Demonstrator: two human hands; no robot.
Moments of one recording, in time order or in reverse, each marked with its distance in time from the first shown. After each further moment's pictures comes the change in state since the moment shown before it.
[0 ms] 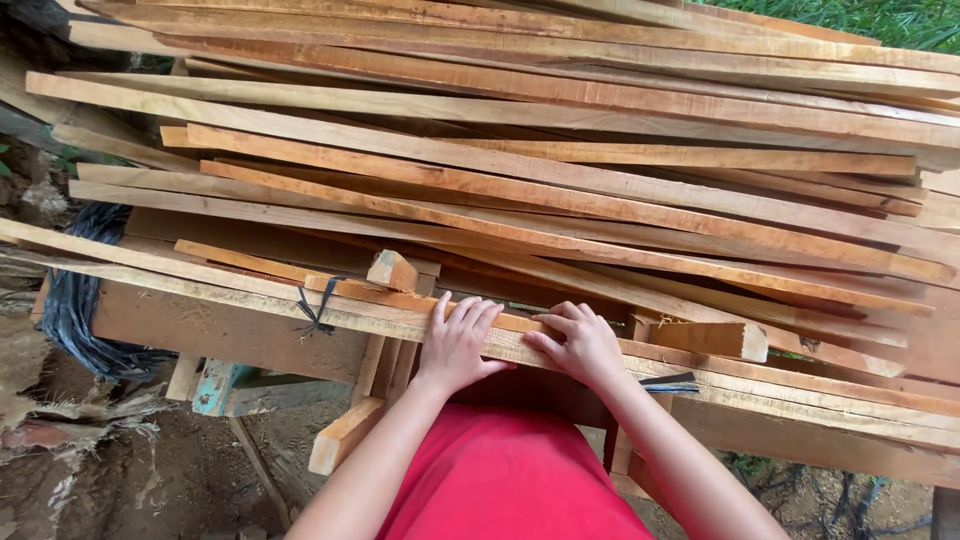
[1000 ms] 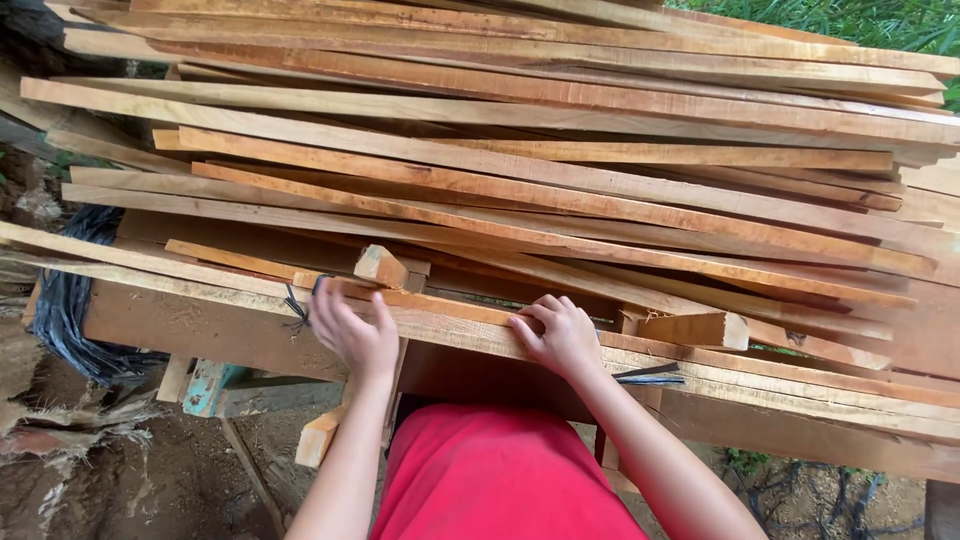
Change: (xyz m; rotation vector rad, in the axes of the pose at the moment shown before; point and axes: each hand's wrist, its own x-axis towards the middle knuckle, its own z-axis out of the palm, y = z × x) left_hand -0.026 -0.056 -0.025 -0.013 0.742 -0.770; right_hand 0.003 -0.001 0.025 -0.059 0.253 -0.062
